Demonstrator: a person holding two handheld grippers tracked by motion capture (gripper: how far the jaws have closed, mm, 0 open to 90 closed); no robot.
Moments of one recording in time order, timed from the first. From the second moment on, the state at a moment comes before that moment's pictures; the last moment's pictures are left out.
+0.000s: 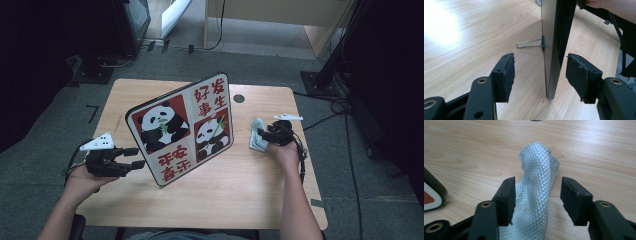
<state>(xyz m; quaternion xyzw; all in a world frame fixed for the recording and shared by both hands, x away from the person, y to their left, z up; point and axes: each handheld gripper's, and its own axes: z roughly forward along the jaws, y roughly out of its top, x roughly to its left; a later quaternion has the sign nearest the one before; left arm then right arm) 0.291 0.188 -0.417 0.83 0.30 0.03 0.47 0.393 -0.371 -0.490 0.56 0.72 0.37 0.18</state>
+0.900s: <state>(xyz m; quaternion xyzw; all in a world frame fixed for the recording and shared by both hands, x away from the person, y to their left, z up) 0.321 0.213 -0.435 0.82 0.35 0.06 0.45 0.362 -0.366 -0.480 0.56 0.73 0.36 0.18</state>
